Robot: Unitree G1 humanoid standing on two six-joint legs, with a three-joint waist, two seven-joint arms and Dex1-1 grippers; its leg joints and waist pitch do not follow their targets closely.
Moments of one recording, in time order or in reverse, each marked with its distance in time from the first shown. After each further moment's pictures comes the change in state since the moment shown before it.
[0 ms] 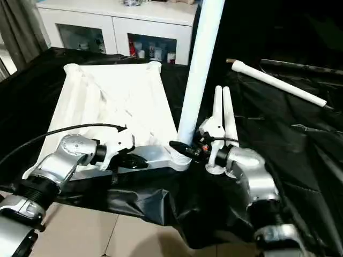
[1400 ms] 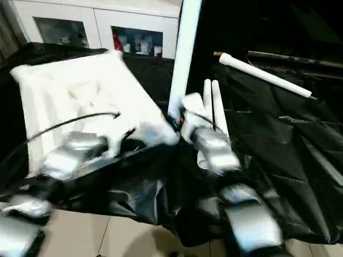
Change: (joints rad) left arm -0.033 -0.180 0.103 -0.095 0.046 0.396 0.490; right arm -0.361 0.286 -0.045 0.517 -0.100 -0.122 -0.770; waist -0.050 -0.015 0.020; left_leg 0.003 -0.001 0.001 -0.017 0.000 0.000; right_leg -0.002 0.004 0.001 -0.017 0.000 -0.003
